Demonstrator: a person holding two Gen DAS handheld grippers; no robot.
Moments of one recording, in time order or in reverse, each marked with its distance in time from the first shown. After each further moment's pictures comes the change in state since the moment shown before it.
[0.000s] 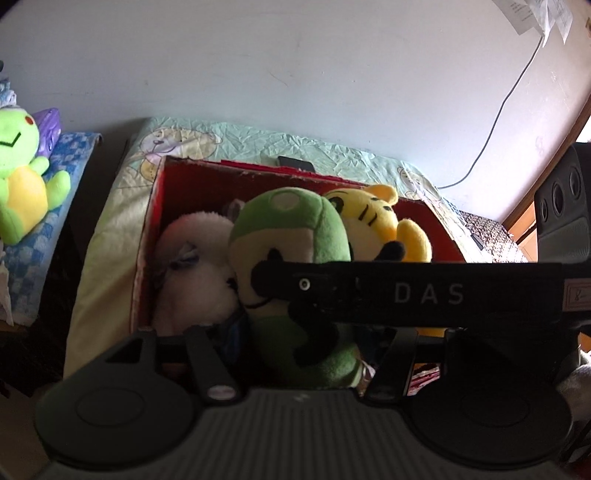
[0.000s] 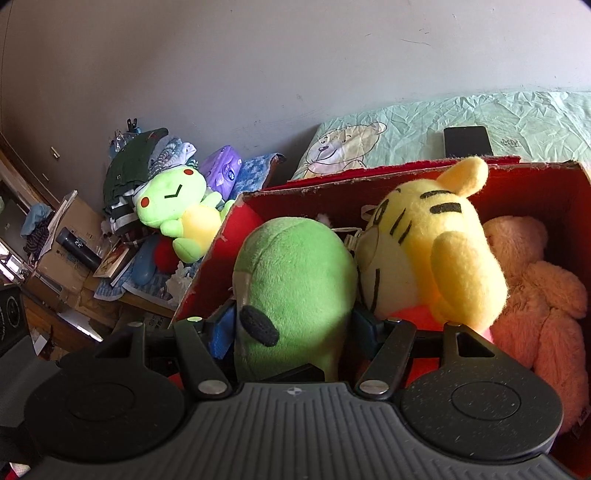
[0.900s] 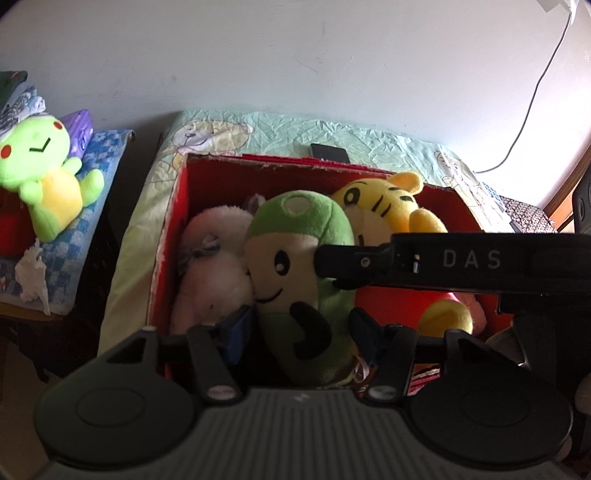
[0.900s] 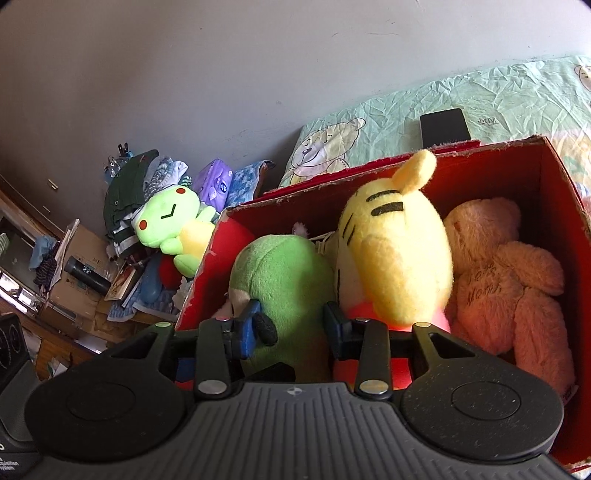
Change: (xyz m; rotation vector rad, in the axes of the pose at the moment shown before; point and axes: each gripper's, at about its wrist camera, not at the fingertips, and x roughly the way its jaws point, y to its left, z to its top) left arm 0.001 -0.019 0.008 0.000 0.066 0.187; right arm -0.013 -0.021 0.001 0.137 -0.001 0.033
